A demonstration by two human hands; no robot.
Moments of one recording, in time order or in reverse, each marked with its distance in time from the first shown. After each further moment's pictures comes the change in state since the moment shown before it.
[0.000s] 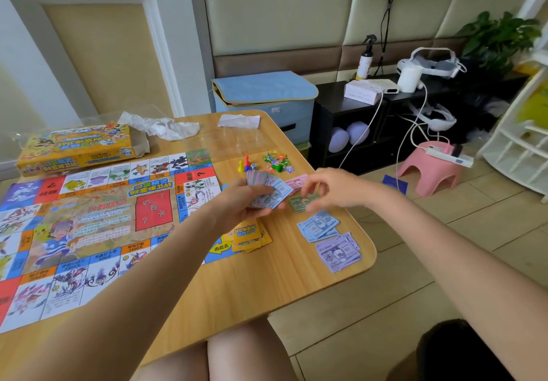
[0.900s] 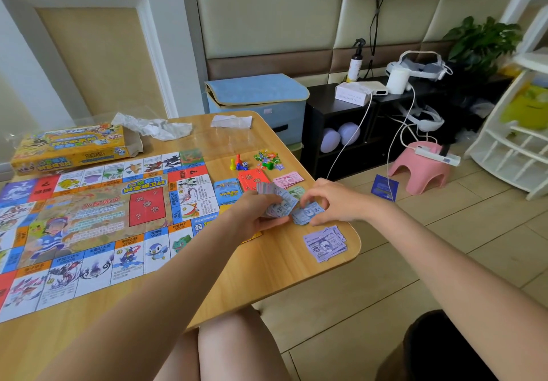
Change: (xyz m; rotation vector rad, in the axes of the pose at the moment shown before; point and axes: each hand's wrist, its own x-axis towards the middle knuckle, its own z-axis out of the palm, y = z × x) left_hand -0.005 -0.017 0.041 -0.108 0.130 -0.150; right_hand -0.029 0.017 0.018 -0.104 -0.035 -0.004
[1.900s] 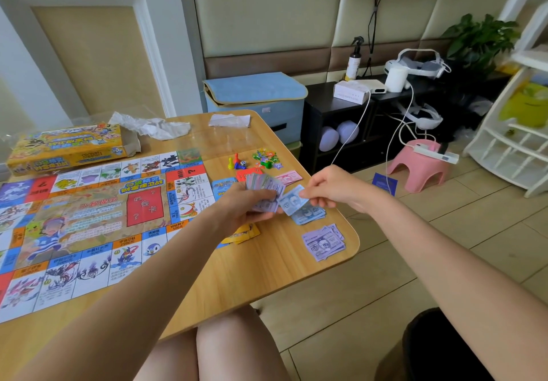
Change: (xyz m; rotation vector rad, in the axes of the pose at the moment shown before) left_hand -0.001 0.007 -0.019 0.149 -0.073 0.140; right_hand 0.002 -0.017 -0.013 0.571 0.123 0.221
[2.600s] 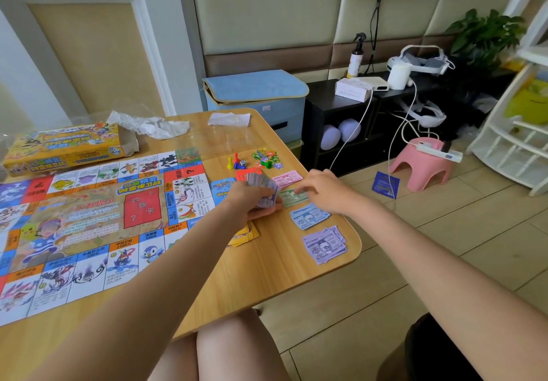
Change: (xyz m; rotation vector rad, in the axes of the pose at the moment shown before) left_hand 0.022 0.002 0.011 -0.035 0.161 -0.061; right_hand 0.025 0.015 0.015 -0.573 0.052 -0.135
